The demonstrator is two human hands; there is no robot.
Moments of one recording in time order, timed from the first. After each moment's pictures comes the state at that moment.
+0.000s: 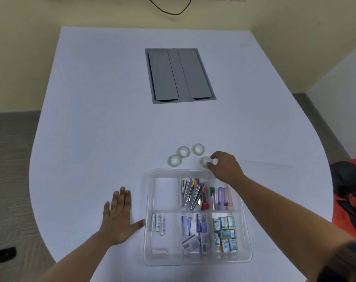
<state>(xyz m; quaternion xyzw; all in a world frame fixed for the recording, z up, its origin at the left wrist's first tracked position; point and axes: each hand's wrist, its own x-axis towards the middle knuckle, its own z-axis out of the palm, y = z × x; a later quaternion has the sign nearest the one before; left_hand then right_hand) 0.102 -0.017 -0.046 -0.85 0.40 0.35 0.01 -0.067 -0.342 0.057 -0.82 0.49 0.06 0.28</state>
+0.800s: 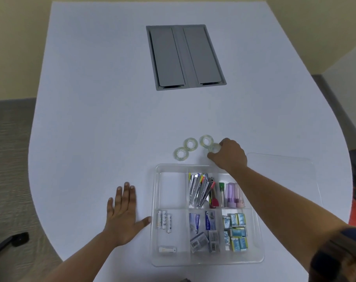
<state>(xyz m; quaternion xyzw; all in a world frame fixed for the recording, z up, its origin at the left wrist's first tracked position) 0.102 -0.017 -0.044 -0.84 0.41 0.35 0.02 -0.031 -0.354 0.030 -0.78 0.57 0.08 0.23</state>
